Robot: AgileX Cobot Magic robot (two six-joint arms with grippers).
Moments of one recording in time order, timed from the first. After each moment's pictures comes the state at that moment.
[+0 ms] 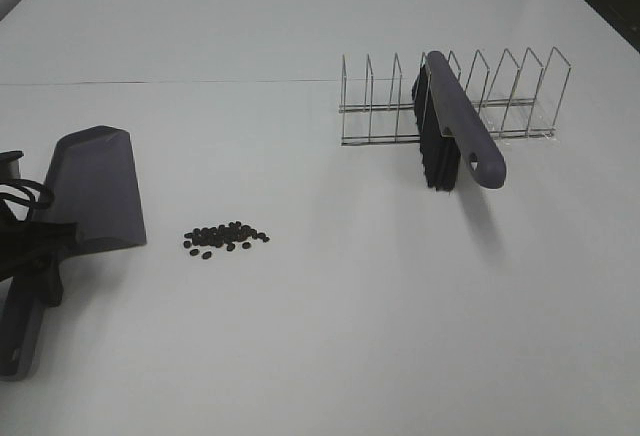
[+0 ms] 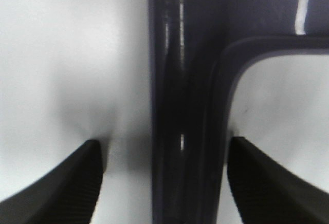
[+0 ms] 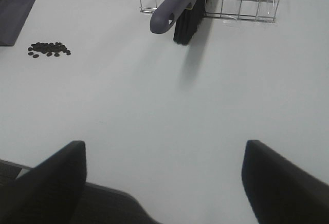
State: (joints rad) left arm -0.10 1.91 -0.87 -0.14 0.62 -0.21; right arm 0.01 0.00 -0.46 0.17 1.12 -0.15
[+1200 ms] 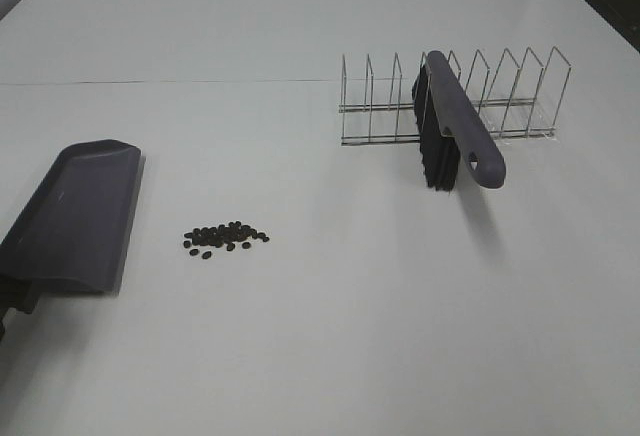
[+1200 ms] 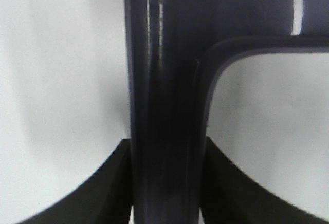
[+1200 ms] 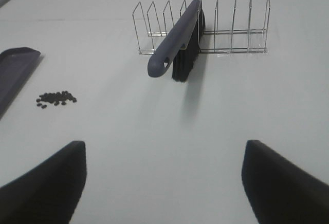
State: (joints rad) left arm -0.10 1.71 -0.65 0.01 0.54 -0.10; right arm 0.01 0.01 -0.50 0.17 1.01 -0.04
